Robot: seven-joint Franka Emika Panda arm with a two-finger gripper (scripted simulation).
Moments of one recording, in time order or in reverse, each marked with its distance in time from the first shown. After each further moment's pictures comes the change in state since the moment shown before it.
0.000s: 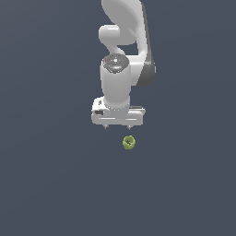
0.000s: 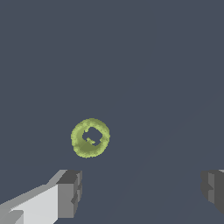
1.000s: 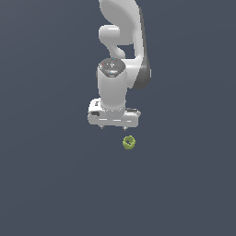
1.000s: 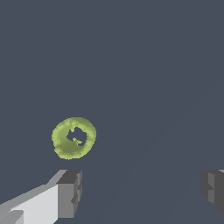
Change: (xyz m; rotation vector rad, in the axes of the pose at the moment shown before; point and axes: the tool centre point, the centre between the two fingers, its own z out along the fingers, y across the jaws) arm -0.003 0.019 0.011 -0.035 -0.011 0.012
